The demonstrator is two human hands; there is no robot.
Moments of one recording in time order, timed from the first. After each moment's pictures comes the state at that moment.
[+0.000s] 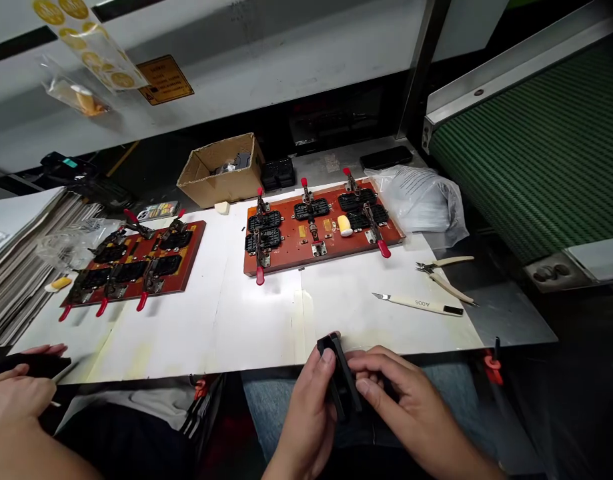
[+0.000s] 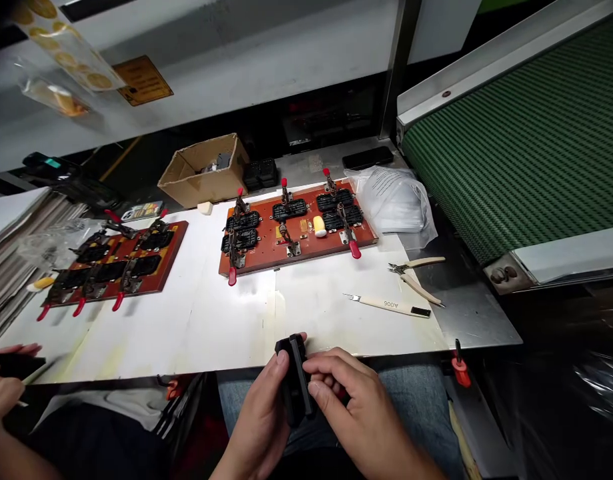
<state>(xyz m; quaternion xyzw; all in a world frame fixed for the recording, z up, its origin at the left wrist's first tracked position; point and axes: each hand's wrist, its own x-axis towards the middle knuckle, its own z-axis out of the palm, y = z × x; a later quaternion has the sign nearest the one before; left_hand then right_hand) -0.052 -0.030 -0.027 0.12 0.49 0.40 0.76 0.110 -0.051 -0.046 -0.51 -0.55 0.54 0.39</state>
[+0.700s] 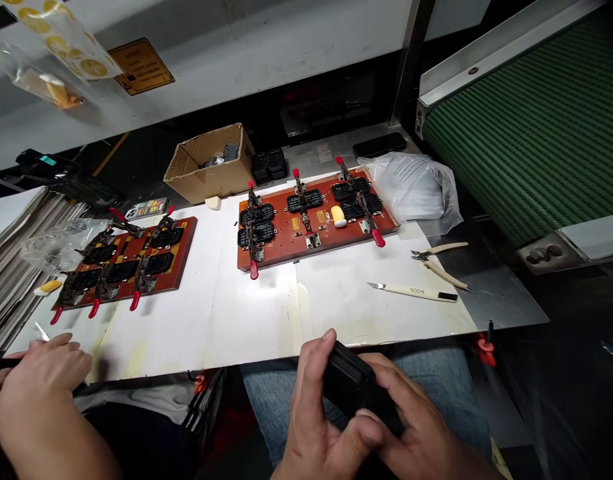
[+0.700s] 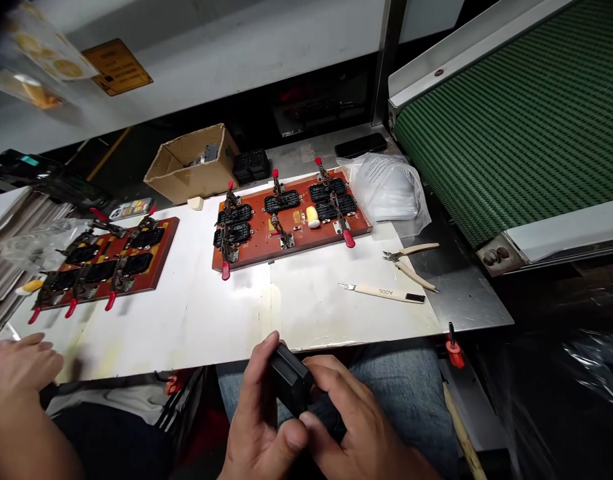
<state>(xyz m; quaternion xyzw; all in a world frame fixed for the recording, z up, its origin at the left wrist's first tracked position) -0.059 -0.059 -0.020 0.54 0.50 0.45 0.51 0.107 -0.074 -0.032 -0.47 -0.59 0.50 0.41</state>
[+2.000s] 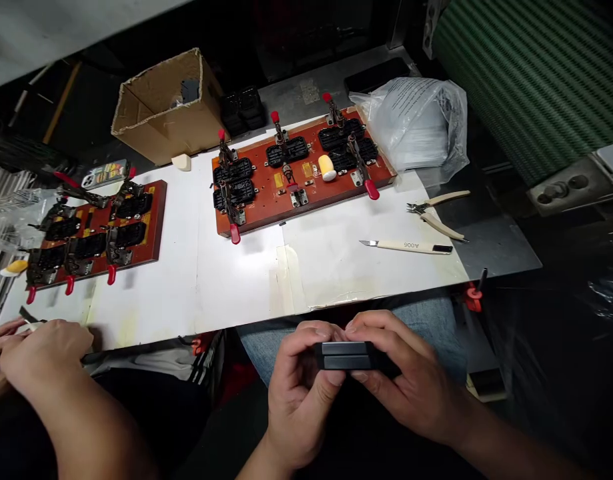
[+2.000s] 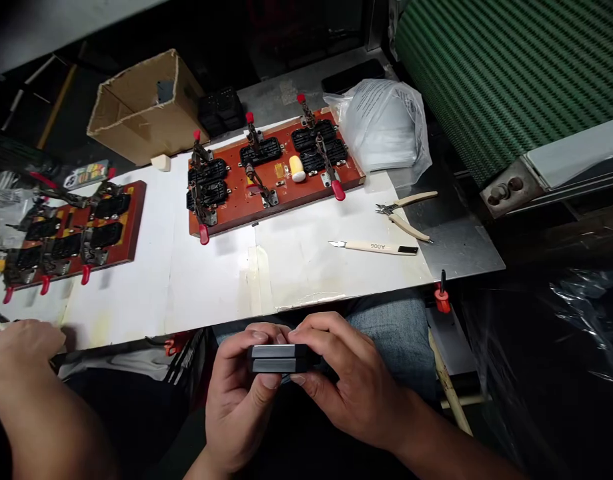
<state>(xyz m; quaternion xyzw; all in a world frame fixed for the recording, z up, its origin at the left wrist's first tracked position) -0.066 -0.066 -0.027 0.48 0.38 0.49 0.62 0.120 -0.084 -0.041 -0.46 -0.65 0.42 0.43</state>
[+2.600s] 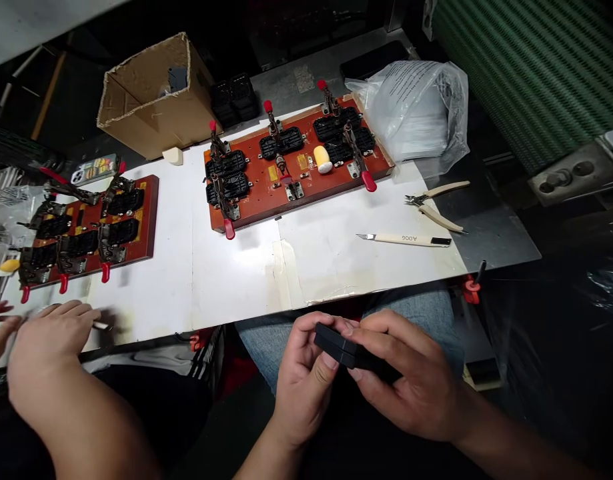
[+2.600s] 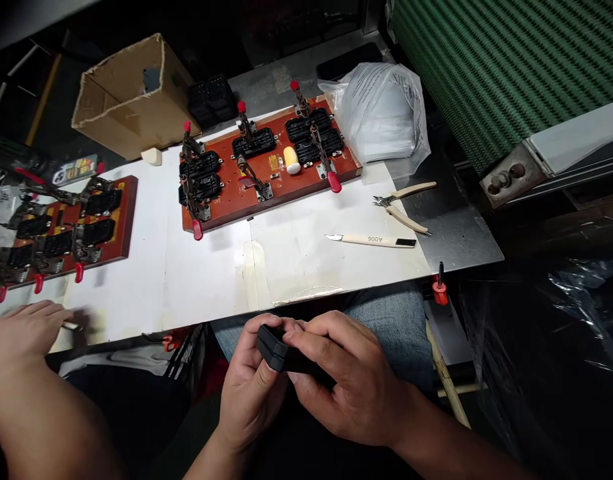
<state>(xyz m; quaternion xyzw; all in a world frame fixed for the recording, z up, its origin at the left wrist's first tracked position) -0.058 -0.070 -0.041 0.29 0.36 0.45 0.77 0.121 -0.082 -0.027 -0.47 -0.69 0.34 0.43</state>
